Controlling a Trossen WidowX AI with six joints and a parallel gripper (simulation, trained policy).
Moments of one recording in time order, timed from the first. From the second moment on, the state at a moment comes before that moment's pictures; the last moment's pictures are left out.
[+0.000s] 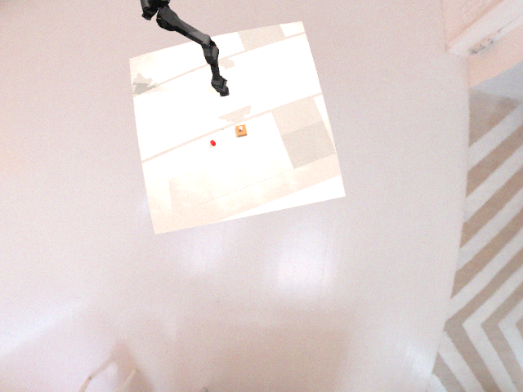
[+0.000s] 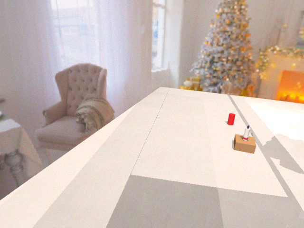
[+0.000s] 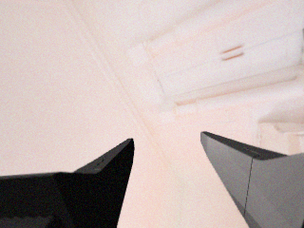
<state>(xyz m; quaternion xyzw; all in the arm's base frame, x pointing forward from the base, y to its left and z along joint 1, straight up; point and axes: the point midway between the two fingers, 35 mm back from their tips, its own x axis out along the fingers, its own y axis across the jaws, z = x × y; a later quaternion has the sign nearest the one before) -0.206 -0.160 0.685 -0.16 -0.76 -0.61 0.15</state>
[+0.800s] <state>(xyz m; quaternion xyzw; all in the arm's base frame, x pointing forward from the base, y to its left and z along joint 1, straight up) -0.164 -0.217 0.672 -0.02 -0.74 -0.63 0.23</state>
